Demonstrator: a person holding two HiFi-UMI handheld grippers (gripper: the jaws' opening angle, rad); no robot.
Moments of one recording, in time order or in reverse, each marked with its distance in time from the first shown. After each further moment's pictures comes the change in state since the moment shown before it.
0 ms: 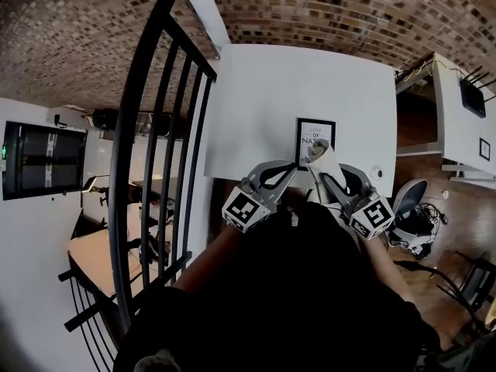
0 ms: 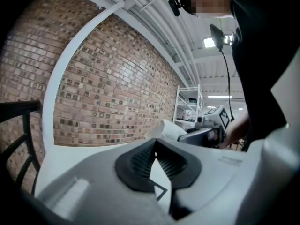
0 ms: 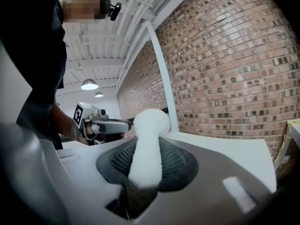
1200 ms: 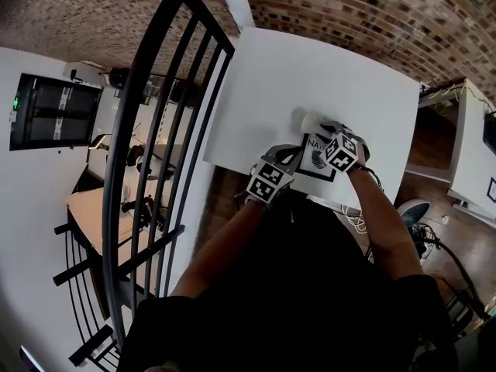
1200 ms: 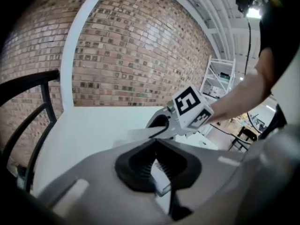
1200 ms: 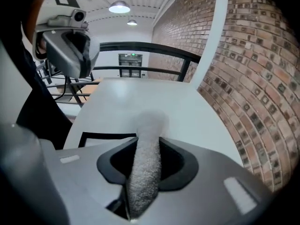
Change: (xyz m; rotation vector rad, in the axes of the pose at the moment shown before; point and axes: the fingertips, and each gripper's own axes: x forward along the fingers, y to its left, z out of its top) left arm 0.072 0.083 -0.139 -0.161 0.403 0.283; right arm 0.162 -0.135 -0.175 -0.592 0.768 0.203
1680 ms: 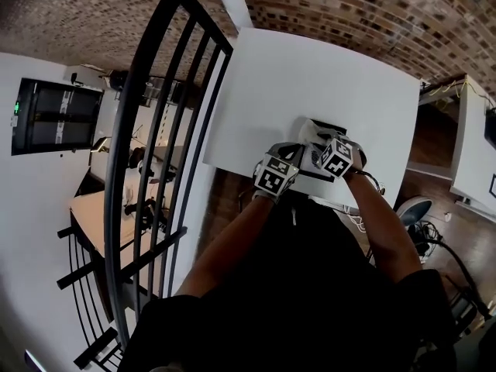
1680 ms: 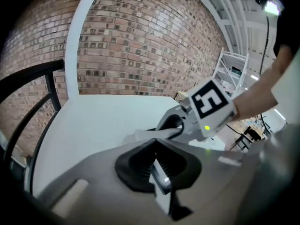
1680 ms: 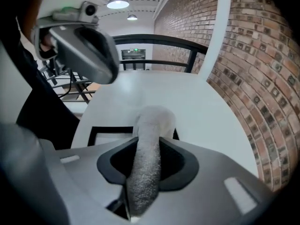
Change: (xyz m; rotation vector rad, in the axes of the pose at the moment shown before) left arm 0.026 0.015 -0.024 -0.070 0.133 0.060; right arm 0.013 0.034 -0.015 0.009 0.067 0.091
